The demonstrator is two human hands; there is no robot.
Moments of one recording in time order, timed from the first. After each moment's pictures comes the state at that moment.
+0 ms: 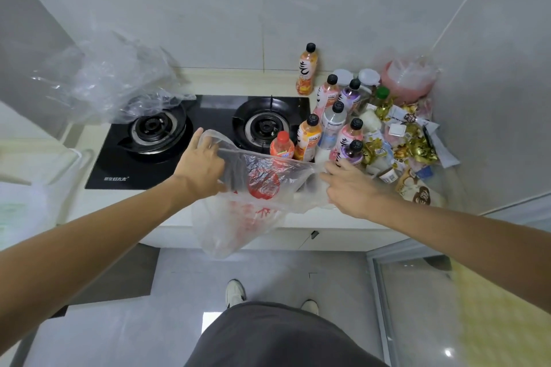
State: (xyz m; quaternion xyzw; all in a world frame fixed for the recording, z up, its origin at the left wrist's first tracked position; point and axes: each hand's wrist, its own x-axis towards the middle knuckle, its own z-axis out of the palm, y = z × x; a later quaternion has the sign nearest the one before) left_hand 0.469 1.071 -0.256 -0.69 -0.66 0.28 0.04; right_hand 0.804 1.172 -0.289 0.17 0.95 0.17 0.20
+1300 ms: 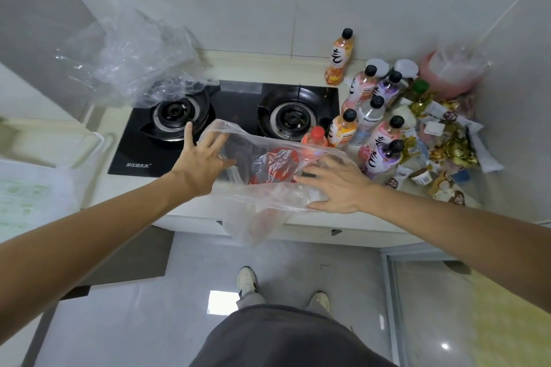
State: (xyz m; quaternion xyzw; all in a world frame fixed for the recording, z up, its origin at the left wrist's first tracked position) left_hand 0.405 1.046 -0.274 -0.68 -0.65 0.33 0.04; right_hand 0.716 1.171 -0.313 0.21 0.95 -0.03 0.21
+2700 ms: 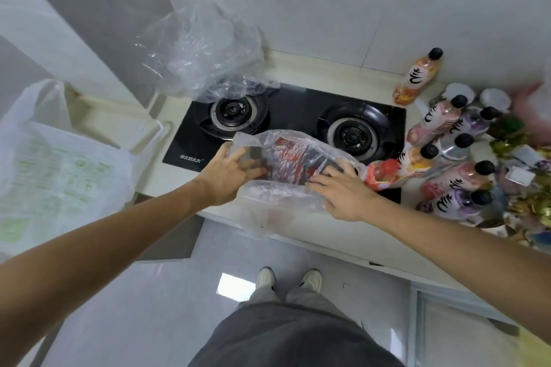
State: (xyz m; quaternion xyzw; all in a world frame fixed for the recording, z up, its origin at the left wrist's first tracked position) left_hand 0.310 1.019 -0.309 -0.74 -0.64 0.21 -0.02; right_hand 0.588 1.186 -0.351 0.11 0.98 0.00 0.17
